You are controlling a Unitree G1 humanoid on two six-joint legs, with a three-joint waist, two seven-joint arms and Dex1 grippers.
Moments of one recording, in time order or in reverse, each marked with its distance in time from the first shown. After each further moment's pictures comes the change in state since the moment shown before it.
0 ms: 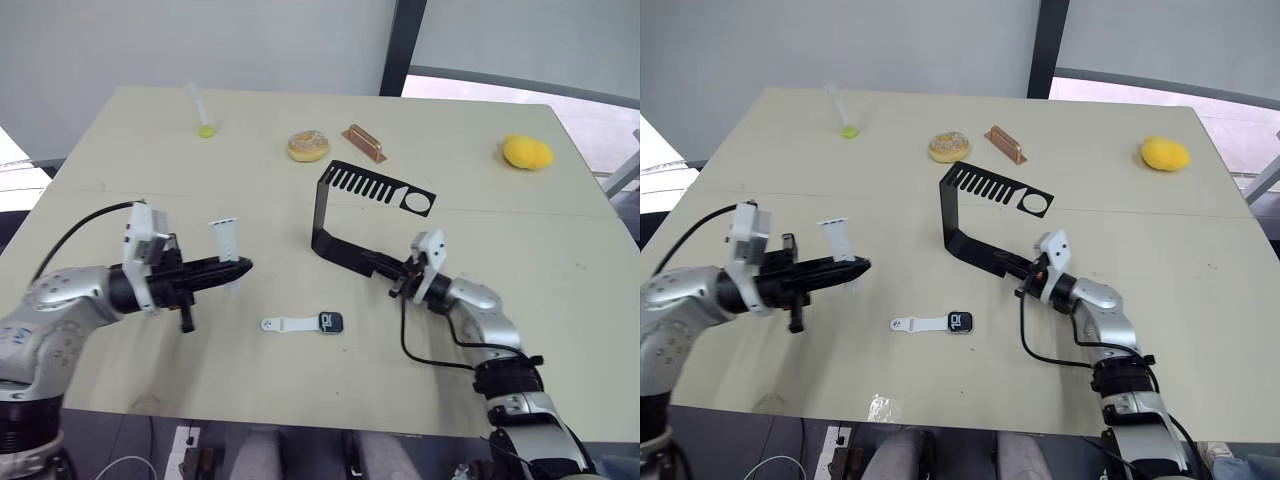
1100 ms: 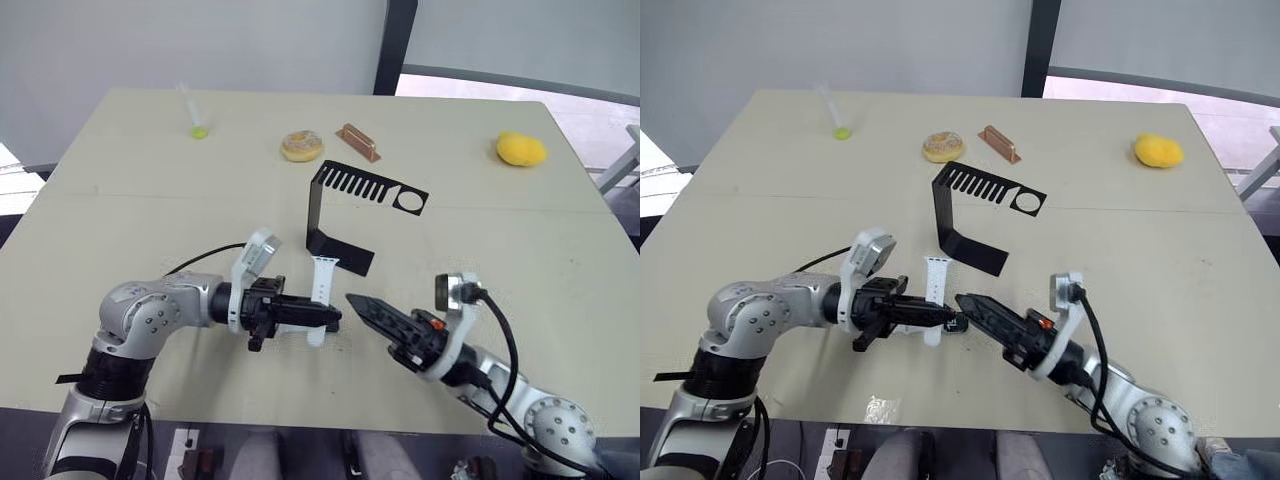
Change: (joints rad) left arm -0.238 -0.305 -0.371 0.022 -0.139 0.374 0.049; right arm 0.386 0.069 0.041 -0.723 1.119 0.658 -0.701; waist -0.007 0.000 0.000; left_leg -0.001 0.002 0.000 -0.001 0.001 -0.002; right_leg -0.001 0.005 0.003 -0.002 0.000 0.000
